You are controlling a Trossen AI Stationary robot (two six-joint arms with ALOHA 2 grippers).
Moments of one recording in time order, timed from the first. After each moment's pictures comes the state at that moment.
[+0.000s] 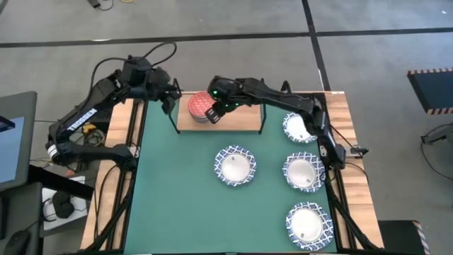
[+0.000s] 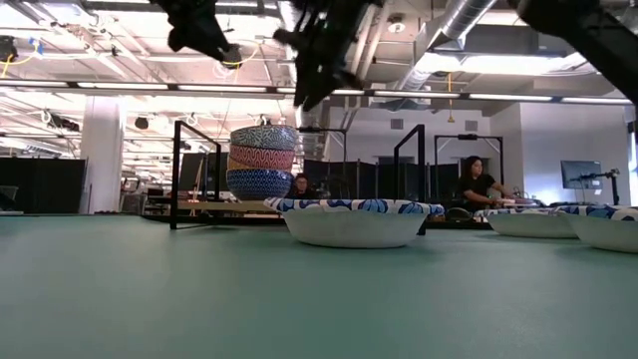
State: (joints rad) left arm 0.71 1.11 1.34 -0.82 0.12 0.05; right arm -0.28 2.18 2.33 -1.11 0.14 0.43
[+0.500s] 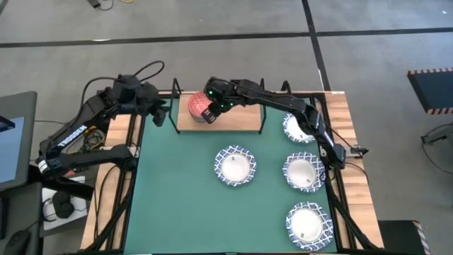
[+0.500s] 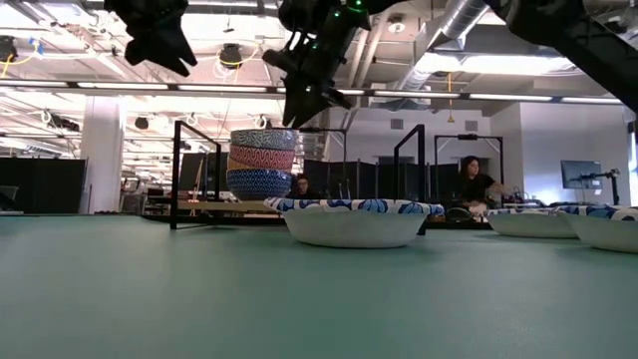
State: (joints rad) left arm 0.71 0.87 1.08 -0.82 0.08 -0.11; right arm -0.30 2.25 2.33 -1.03 0.10 0.39
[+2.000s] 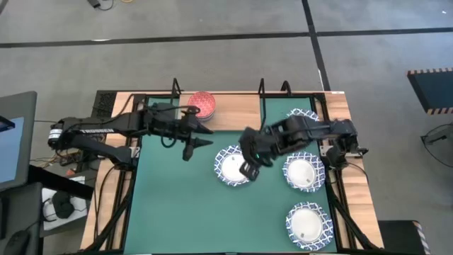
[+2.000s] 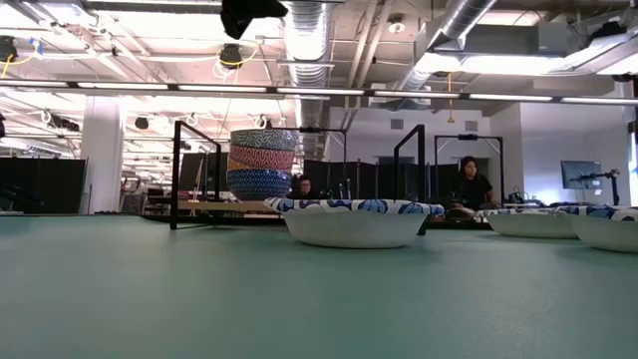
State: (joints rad) left arm 0.10 1.16 1.07 -0.25 0.09 -0.09; right arm 0.24 1.89 2.33 -1.57 0.21 0.75
